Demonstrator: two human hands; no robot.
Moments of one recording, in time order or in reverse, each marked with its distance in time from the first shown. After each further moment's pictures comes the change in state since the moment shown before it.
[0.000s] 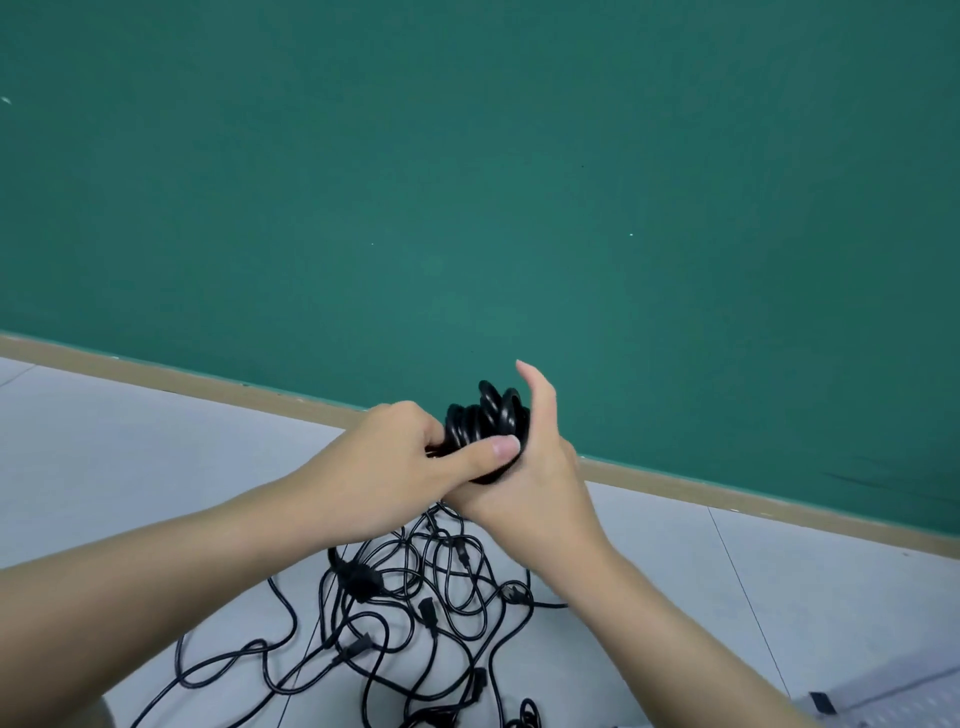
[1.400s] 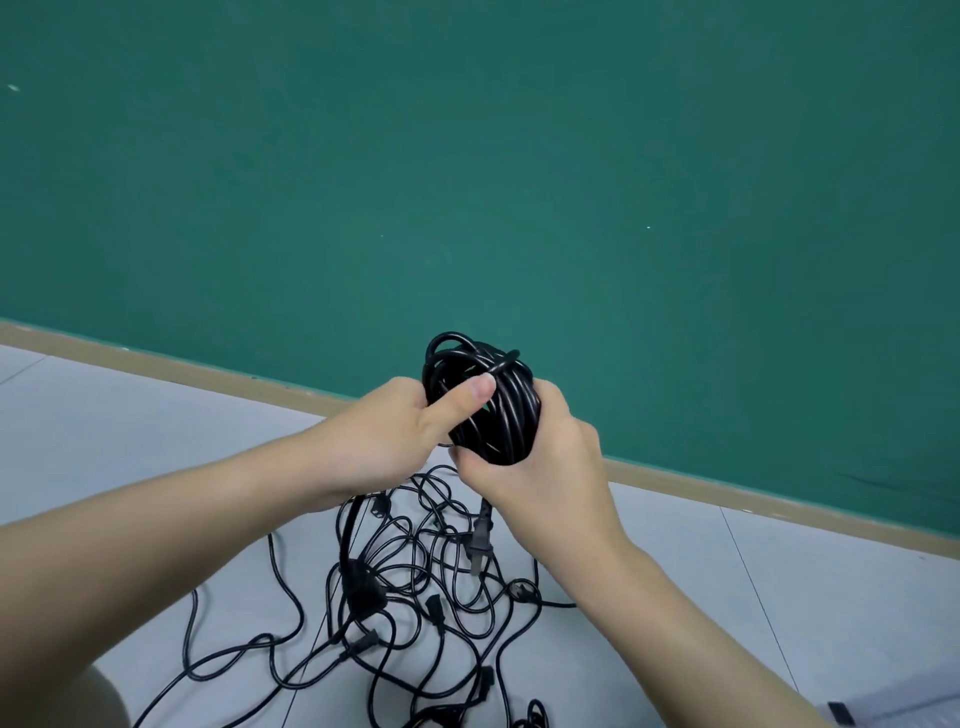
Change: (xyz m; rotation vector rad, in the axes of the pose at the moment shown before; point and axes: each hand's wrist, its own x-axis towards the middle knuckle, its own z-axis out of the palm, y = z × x) left_hand 0.015 0.003 -0.015 -0.332 -0.090 -0.187; right_hand 0.010 -0.005 -0.001 -0.084 0.087 -0.054
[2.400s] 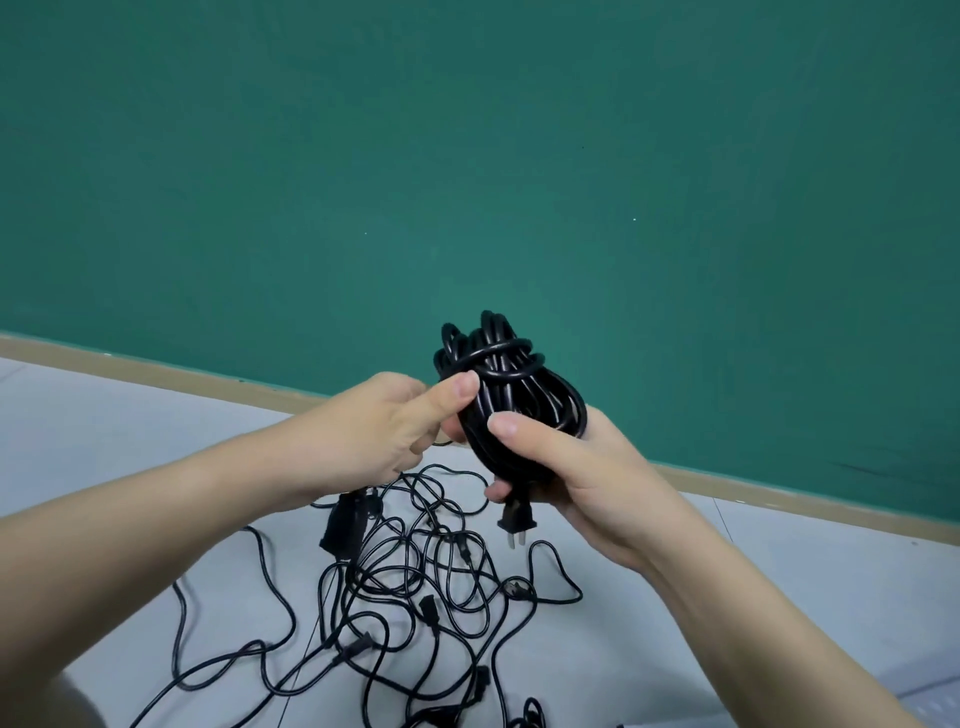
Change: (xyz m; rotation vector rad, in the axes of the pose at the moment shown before) left_hand 0.003 -0.005 -0.004 -0.143 -0.156 0.101; right_hand 0.014 0.020 -0.041 0.678 -0.486 0.128
